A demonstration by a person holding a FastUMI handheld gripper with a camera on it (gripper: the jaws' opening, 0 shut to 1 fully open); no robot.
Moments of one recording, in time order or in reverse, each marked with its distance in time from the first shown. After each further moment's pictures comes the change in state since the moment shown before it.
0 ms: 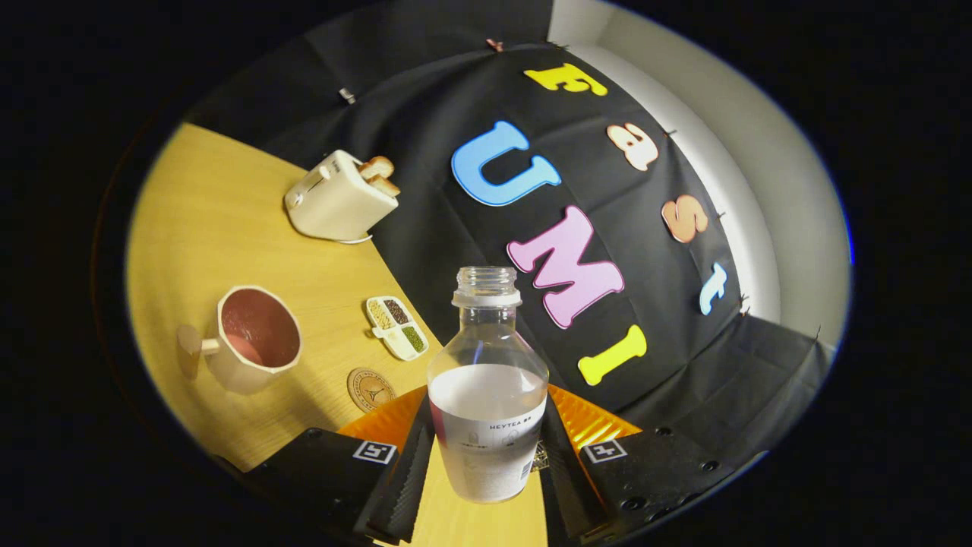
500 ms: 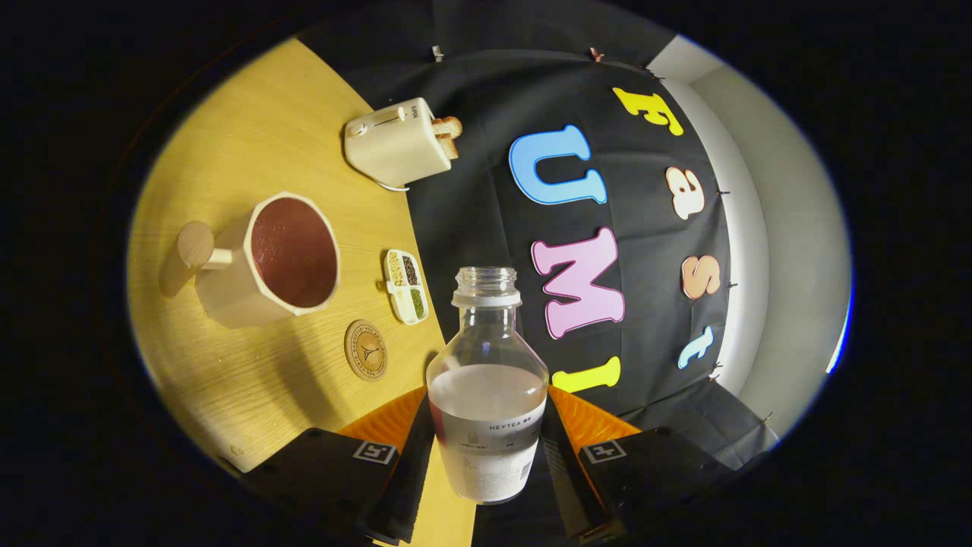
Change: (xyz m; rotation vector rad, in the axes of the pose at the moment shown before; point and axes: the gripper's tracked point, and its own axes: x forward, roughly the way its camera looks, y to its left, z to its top) arm -0.002 0.031 -0.020 -0.326 0.049 -0.009
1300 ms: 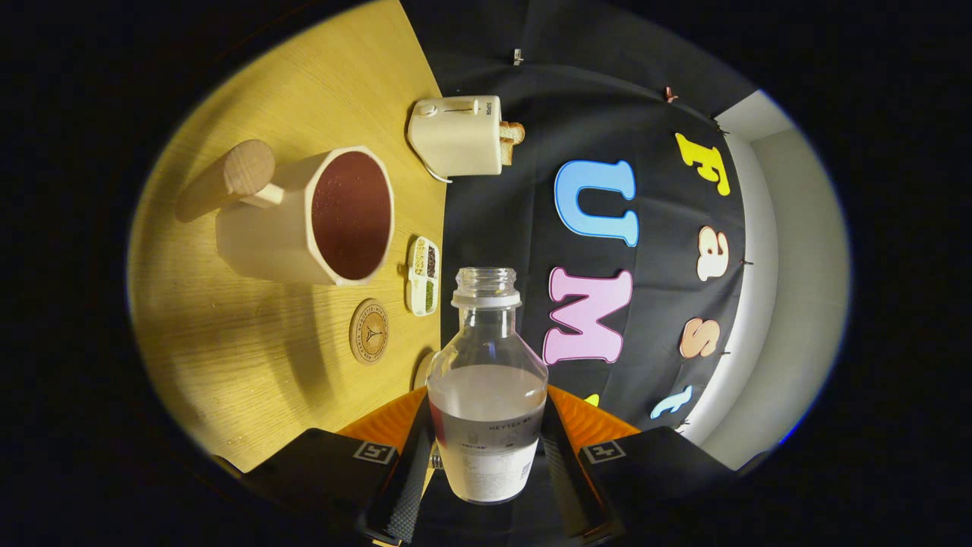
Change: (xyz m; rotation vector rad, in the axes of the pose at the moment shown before) arm 0.011 0.017 0.012 -0.247 -0.050 0.026
